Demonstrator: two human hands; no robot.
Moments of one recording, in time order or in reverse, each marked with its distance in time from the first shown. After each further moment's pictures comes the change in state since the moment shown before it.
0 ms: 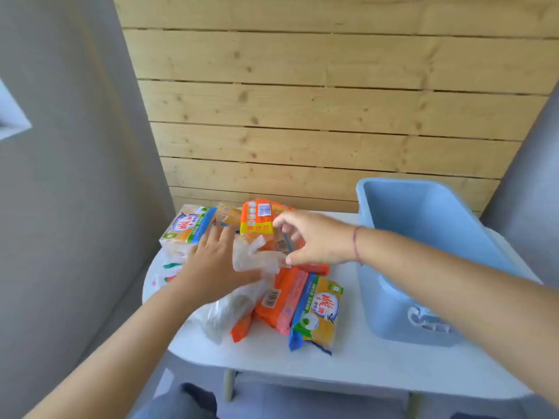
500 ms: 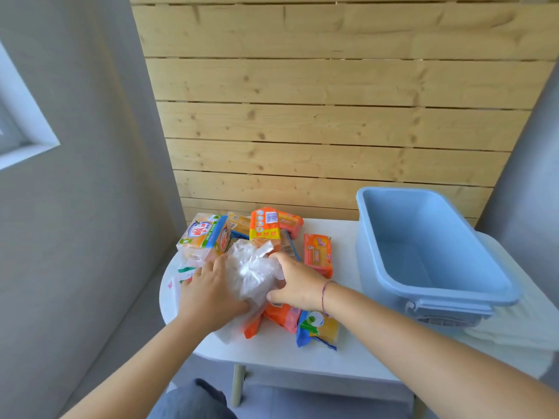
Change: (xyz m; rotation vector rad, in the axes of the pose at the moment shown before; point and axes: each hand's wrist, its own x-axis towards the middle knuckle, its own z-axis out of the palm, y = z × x) left_hand -0.040 -0.019 0.013 0.160 -0.007 -0.179; right_hand -0.009 -0.019 0.078 0.186 0.043 0.142
